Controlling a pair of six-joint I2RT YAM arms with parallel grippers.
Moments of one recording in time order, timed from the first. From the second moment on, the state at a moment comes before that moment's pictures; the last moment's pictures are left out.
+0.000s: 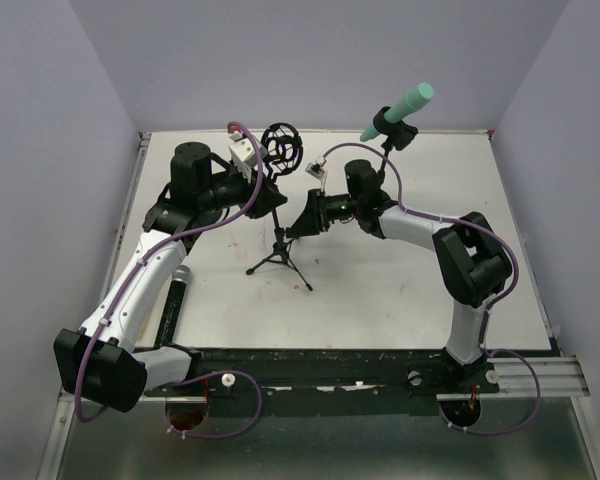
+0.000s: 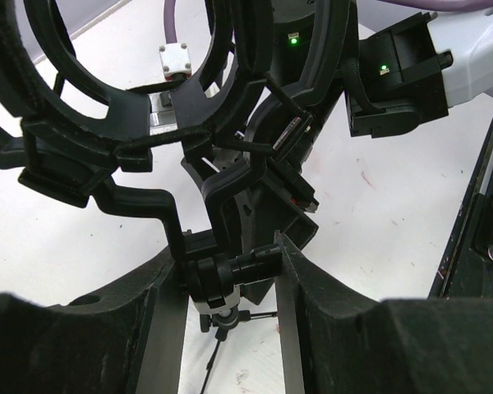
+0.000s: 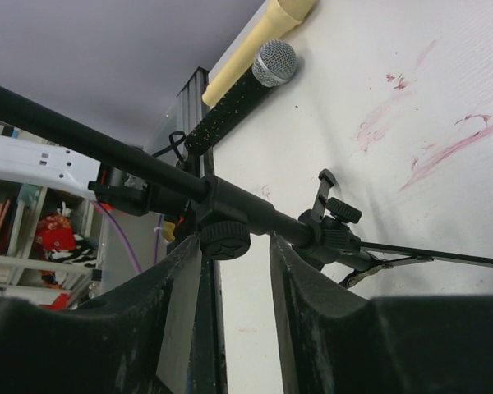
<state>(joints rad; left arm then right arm) -0.31 1.22 1.17 -0.25 0.73 0.05 0.55 1.92 1.21 0.35 -1.06 0.54</state>
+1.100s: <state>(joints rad) -0.26 1.23 1.21 -0.30 0.74 0.04 0.74 1.75 0.96 0.67 -0.71 -0.44</state>
